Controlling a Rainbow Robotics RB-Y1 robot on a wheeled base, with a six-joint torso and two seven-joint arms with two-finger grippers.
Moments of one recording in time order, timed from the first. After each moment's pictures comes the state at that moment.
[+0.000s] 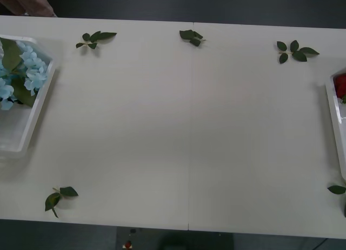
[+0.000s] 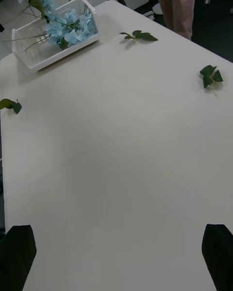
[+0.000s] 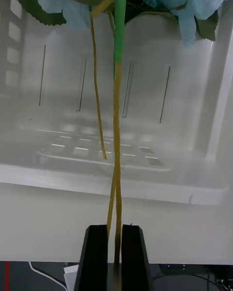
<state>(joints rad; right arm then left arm) -0.27 -0.91 -0.49 -1.38 -1.83 1.70 2.71 0.13 1.18 0.35 -1.34 1.43 1.17 -1.99</state>
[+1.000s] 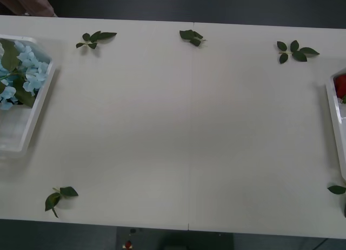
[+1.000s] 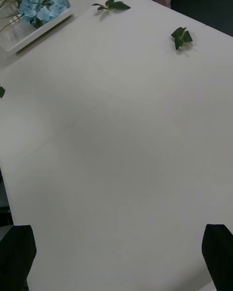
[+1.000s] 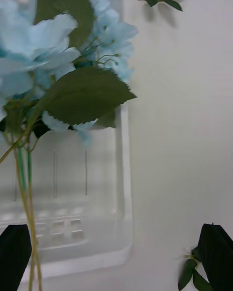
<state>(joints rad) -0.27 -1.00 -0.56 -1.25 -1.77 1.78 2.71 0.09 1.18 0.45 -1.40 1.71 1.20 -2.14</state>
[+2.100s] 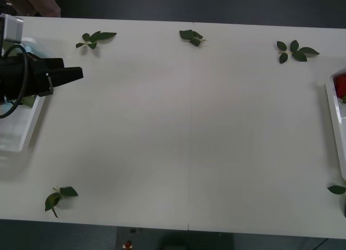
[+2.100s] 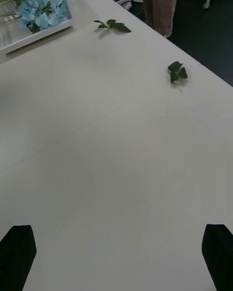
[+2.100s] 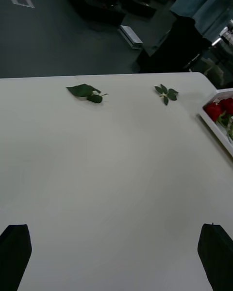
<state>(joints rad) -0.30 -0.94 -0.53 -1.43 -1.75 1.66 2.71 -0.16 0.82 0.16 -1.87 1.68 0.97 -2.04</state>
